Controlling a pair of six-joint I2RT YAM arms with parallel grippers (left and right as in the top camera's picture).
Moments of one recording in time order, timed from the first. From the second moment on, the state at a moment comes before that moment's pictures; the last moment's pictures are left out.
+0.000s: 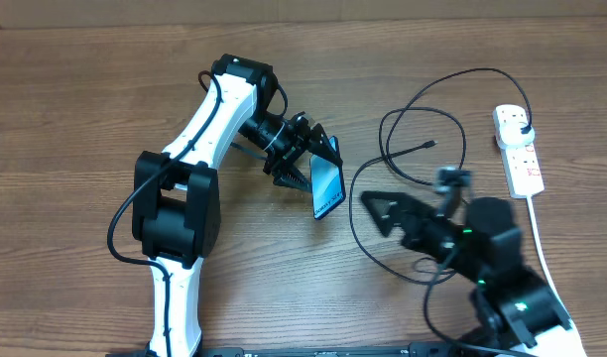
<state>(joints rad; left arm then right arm) -0.30 2.24 1.89 -1.56 1.02 -0.28 0.42 0.74 0.61 -0.35 -0.36 0.91</state>
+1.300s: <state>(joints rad) -0.30 2.24 1.89 -1.56 1.02 -0.28 0.89 1.27 0.61 0.14 0.41 1.07</state>
